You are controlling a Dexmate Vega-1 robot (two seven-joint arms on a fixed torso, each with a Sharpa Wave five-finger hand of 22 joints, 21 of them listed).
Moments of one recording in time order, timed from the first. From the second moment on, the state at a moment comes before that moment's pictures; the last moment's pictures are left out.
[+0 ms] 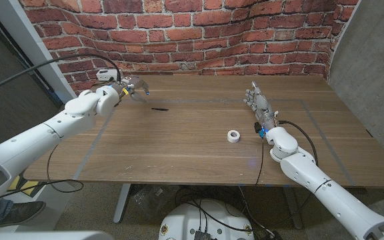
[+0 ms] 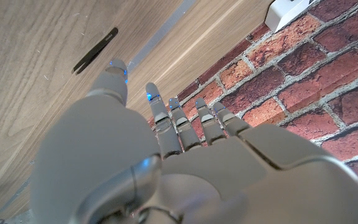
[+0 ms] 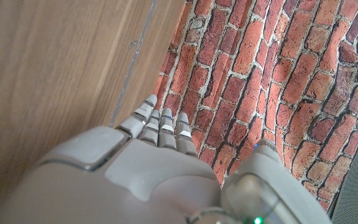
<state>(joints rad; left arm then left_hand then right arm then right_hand) 0.56 0.97 0.66 -1.59 0.76 0.12 -0.09 0.97 -0.07 0.34 -0.12 0.23 0.77 -0.17 0.25 0.18 0.47 -0.16 0.19 0.20 0.28 -0.04 0.17 0.17 0.09 -0.03 0.19 0.18 -1.00 -0.53 -0.40 -1.61 0.49 0.18 -0.25 0.18 0.00 0.15 -0.07 0.20 0.15 0.09 0.21 0.19 0.14 0.16 0.21 0.18 0.04 0.11 0.19 0.18 0.21 -0.03 0.21 0.18</state>
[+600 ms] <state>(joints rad) 0.53 0.90 0.72 -1.49 0.80 0.08 -0.01 0.97 -0.07 0.33 -0.12 0.24 0.80 -0.18 0.25 0.18 0.47 -0.17 0.19 0.20 0.27 -0.04 0.18 0.17 0.08 0.00 0.19 0.18 -0.99 -0.53 -0.40 -1.62 0.49 0.17 -0.26 0.18 0.00 0.14 -0.07 0.20 0.15 0.09 0.21 0.19 0.14 0.16 0.21 0.18 0.04 0.11 0.19 0.18 0.21 -0.03 0.21 0.18</state>
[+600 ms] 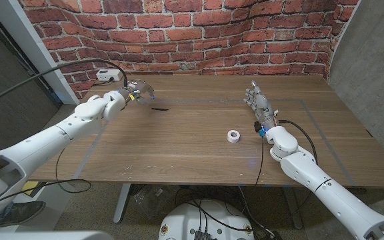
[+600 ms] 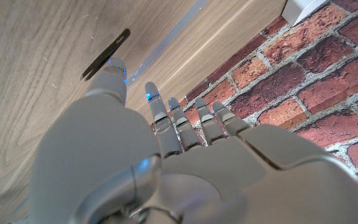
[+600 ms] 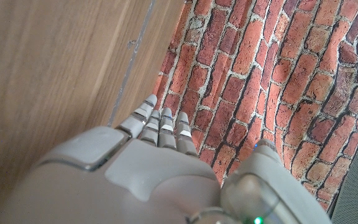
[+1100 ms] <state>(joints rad) 0.48 0.84 0.77 -1.39 0.77 0.05 0.01 0.99 -0.06 0.33 -0.12 0.25 0.89 -0.17 0.25 0.18 0.51 -0.20 0.20 0.19 0.29 -0.04 0.18 0.17 0.14 0.11 0.21 0.18 -1.00 -0.54 -0.40 -1.64 0.48 0.16 -0.26 0.18 0.00 0.14 -0.07 0.20 0.15 0.09 0.21 0.19 0.14 0.16 0.21 0.18 0.04 0.11 0.19 0.18 0.21 -0.03 0.21 0.18</state>
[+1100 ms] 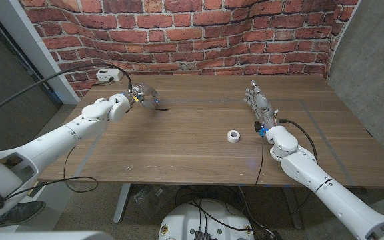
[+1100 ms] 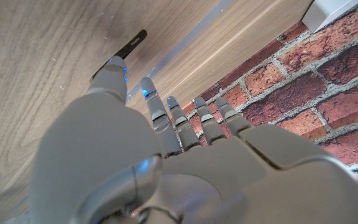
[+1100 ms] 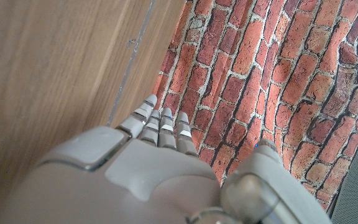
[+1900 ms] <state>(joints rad) 0.44 0.79 0.83 -1.31 0.74 0.04 0.04 0.99 -0.05 0.33 -0.12 0.25 0.91 -0.17 0.24 0.18 0.50 -0.21 0.20 0.19 0.29 -0.04 0.18 0.17 0.15 0.14 0.21 0.18 -1.01 -0.55 -0.39 -1.65 0.49 0.15 -0.27 0.18 0.00 0.14 -0.07 0.20 0.15 0.09 0.20 0.19 0.14 0.16 0.21 0.18 0.04 0.11 0.19 0.18 0.21 -0.02 0.21 0.18</state>
